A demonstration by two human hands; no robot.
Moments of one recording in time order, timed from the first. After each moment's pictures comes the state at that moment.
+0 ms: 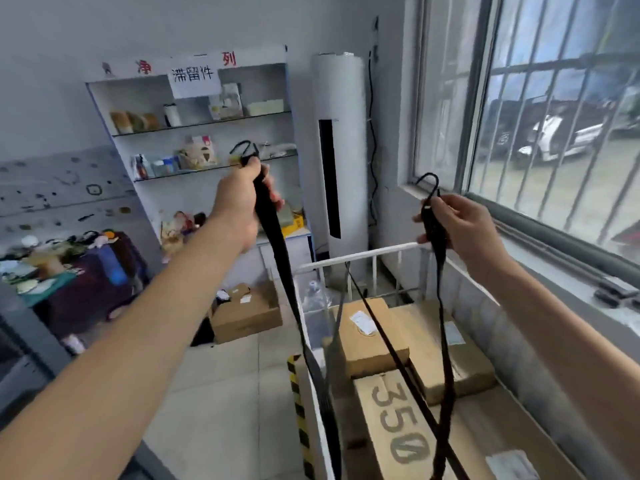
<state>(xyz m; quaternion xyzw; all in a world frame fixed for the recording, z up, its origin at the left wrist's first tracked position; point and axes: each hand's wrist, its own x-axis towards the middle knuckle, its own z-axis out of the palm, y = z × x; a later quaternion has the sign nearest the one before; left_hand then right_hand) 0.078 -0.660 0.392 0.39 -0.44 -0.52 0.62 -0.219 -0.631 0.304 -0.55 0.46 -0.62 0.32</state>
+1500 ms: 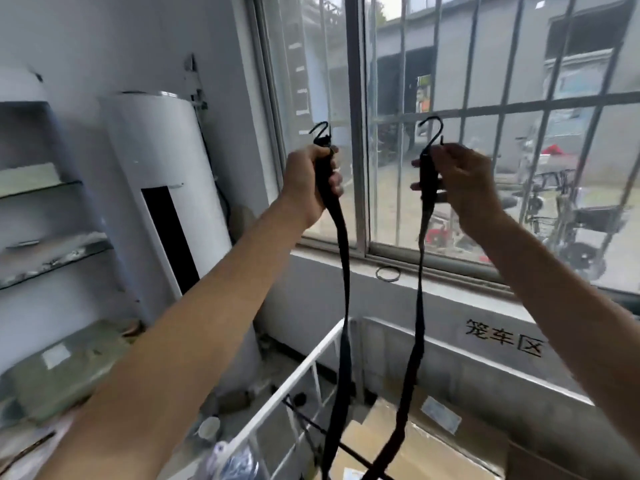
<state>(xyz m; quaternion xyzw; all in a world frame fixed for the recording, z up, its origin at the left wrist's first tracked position) -0.075 -1.241 0.447 0.08 -0.54 -0.78 0.31 -0.222 -1.081 0.411 -0.37 0.55 -0.75 0.00</state>
